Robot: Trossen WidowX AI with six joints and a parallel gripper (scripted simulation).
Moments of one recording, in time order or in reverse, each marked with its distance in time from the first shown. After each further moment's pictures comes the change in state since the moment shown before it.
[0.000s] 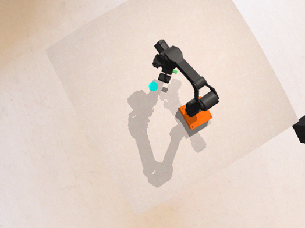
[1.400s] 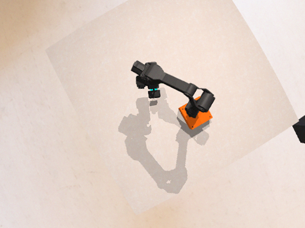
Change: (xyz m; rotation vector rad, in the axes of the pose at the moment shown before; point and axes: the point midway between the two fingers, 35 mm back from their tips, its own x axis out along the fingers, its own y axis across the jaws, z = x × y) arm -0.010 0.107 0.054 -0.468 -0.011 0.006
